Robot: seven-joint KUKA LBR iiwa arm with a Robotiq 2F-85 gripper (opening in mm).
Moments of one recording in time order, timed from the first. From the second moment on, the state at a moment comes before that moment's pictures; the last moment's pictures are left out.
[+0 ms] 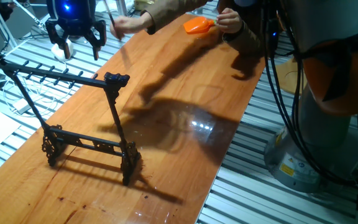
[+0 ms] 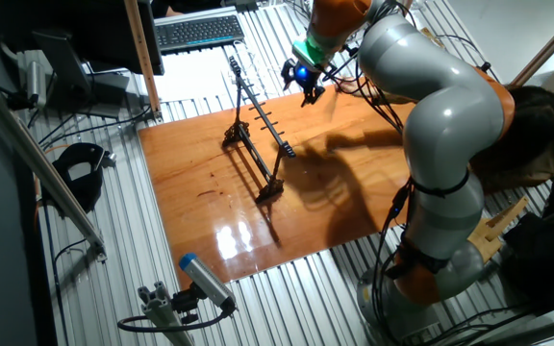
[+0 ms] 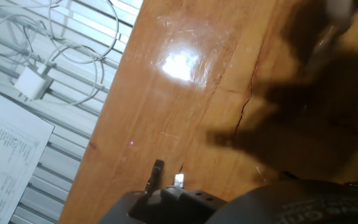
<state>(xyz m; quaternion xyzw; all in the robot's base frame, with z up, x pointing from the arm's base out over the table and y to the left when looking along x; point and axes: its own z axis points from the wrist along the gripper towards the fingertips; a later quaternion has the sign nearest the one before) 0.613 0.132 0.282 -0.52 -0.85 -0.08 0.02</state>
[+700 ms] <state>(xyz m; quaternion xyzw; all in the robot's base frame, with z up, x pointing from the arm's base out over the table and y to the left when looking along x) 0.615 0.124 0.277 -0.52 -0.85 -0.07 -0.03</state>
